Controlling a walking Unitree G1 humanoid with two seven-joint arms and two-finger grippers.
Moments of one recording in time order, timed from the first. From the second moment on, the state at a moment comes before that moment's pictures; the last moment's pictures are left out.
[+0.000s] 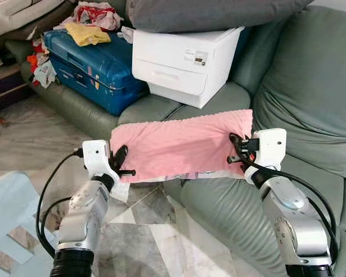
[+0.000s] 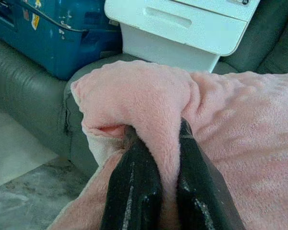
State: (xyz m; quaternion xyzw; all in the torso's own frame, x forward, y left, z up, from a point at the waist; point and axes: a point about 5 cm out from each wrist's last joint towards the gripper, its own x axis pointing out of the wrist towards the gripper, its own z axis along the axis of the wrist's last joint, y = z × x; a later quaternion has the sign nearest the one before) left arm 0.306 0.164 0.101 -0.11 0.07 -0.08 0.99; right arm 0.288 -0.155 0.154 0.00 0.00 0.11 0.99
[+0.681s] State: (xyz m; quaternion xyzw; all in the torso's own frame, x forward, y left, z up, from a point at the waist) left arm 0.300 0.157 0.091 -0.13 0.10 -0.10 0.98; right arm 0.288 -0.155 0.153 0.00 0.00 0.11 0.99
